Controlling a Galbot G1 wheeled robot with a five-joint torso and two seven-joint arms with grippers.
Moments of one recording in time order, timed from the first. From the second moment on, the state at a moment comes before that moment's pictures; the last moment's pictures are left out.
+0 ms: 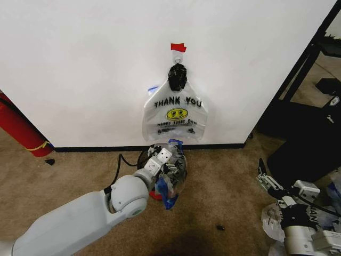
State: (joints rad) left arm 0.56 -0.83 0.51 -2.06 -0.71 0.68 -0.54; right arm -1.88 1.33 0.67 2.43 0.34 0.06 0.26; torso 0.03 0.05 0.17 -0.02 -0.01
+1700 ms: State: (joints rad) left arm 0.63 -0.89 0.49 -1.99 -0.63 0.59 -0.59; right arm -1.16 0.88 0.23 2.19 1.06 -0.52 0.52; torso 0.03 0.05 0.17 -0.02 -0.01
